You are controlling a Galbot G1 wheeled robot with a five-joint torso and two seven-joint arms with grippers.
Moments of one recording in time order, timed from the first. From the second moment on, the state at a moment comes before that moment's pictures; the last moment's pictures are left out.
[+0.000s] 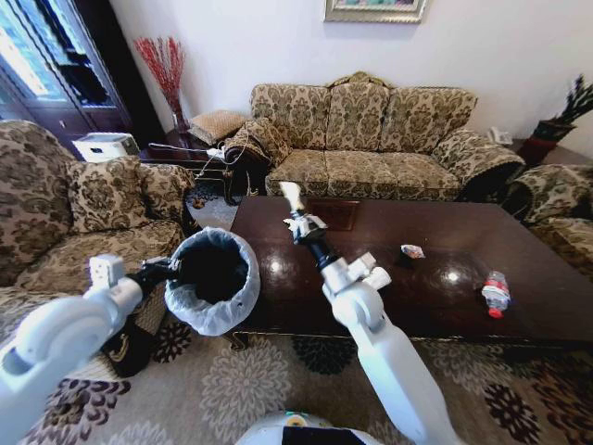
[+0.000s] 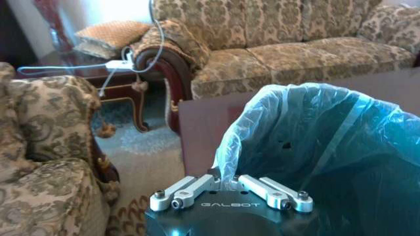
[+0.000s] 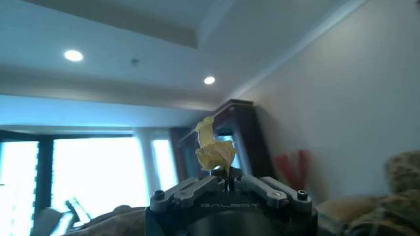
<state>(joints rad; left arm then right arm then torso) 1.68 -0.46 -1.10 -2.31 -1.24 0.58 -0.27 -0.94 1.27 -0.04 2.15 0.61 -0.03 -0.15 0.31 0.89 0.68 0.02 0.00</state>
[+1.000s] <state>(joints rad) 1.68 -0.43 -1.09 -2.34 -1.27 0.59 -0.29 -1.00 1.23 -0.13 2.19 0.60 -0.06 -0.12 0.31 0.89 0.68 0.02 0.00</state>
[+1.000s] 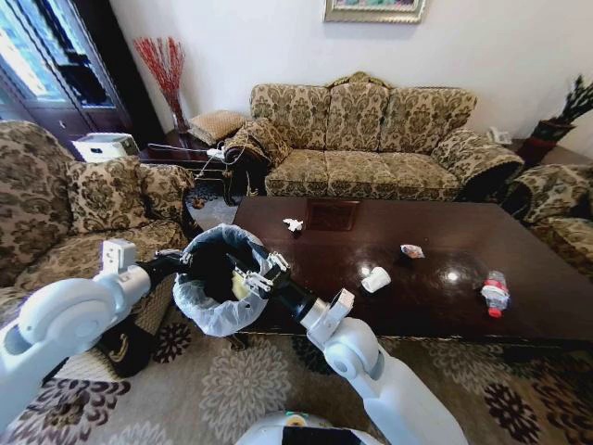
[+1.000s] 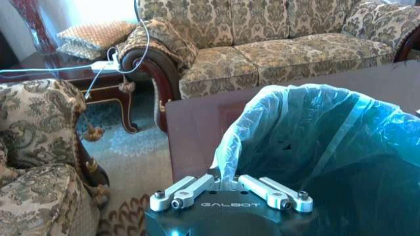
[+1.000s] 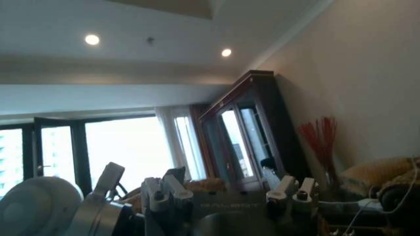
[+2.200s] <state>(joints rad) 1.72 -0.53 -1.18 -2.42 -1.21 0.57 -0.28 -0.84 1.46 0.10 1.61 0.57 -0.17 0.18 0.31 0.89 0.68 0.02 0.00</state>
